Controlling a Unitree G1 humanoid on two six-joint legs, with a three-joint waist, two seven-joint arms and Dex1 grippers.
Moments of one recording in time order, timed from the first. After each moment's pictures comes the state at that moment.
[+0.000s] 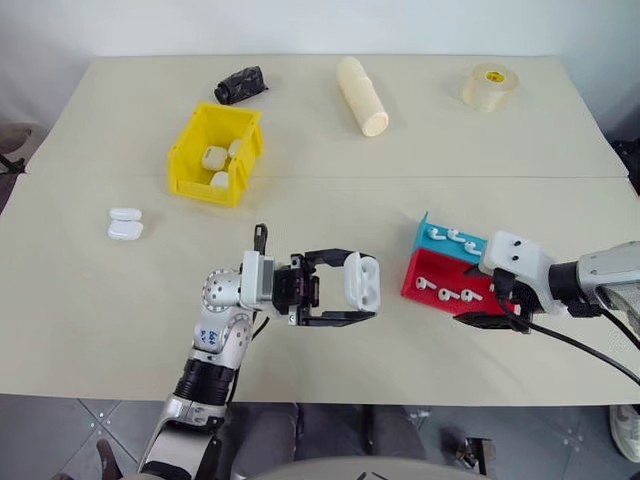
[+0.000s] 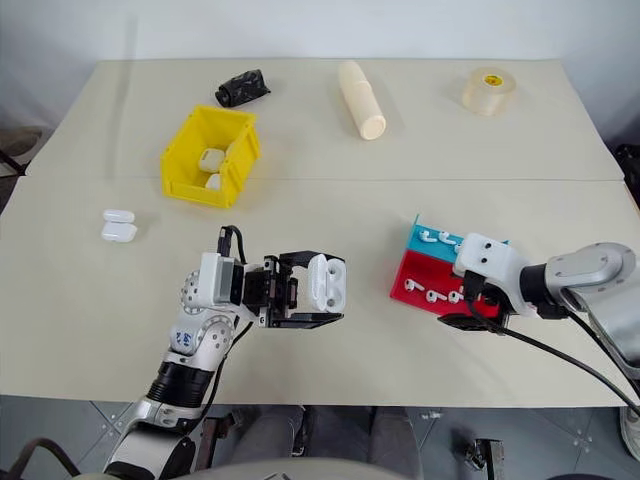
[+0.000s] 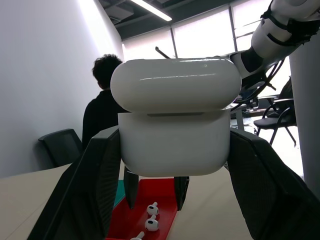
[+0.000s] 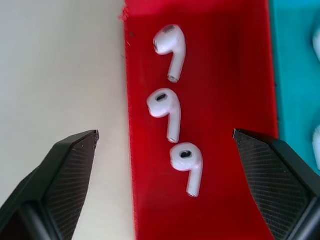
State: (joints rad) left arm -0.36 0.16 -0.14 0.03 -0.54 -0.24 -1.30; right arm -0.30 -1.21 0.10 -0.31 0.34 0.70 1.10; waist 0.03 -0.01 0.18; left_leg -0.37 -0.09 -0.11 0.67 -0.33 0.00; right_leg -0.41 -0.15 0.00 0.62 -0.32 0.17
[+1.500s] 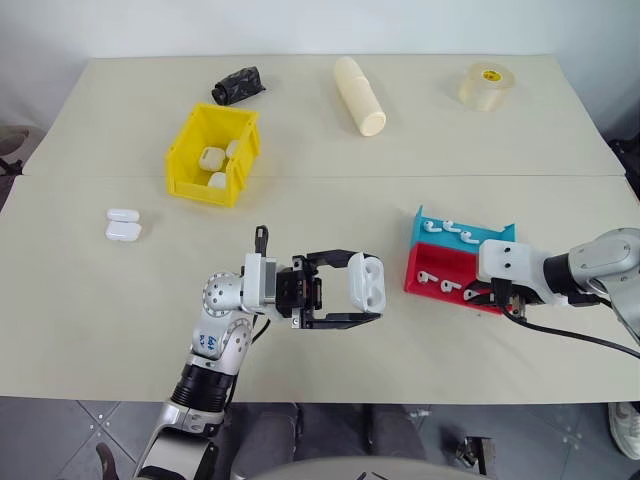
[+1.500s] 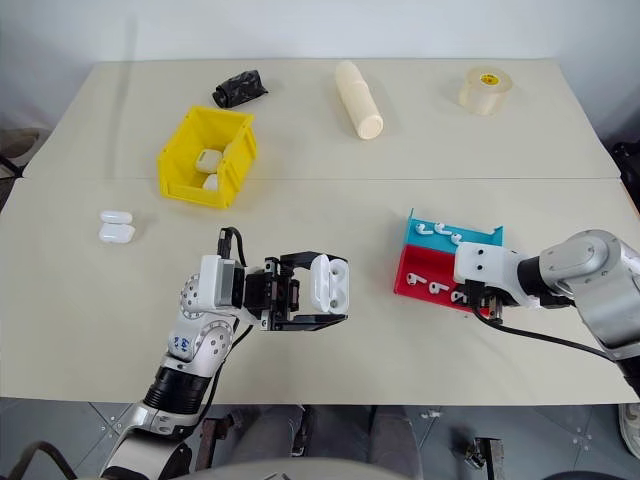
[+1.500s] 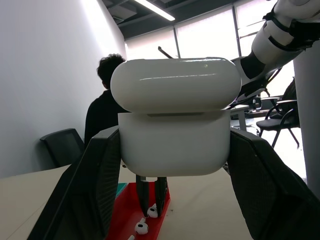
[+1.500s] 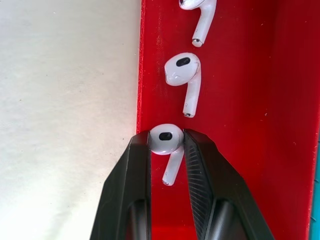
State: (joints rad) left arm -0.35 0.17 -0.17 -0.02 -0.54 -0.23 -1.24; right arm -0.37 -1.17 0.19 -0.16 0.10 0.46 1.25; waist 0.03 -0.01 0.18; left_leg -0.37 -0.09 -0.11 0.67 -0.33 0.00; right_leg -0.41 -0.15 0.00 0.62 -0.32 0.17
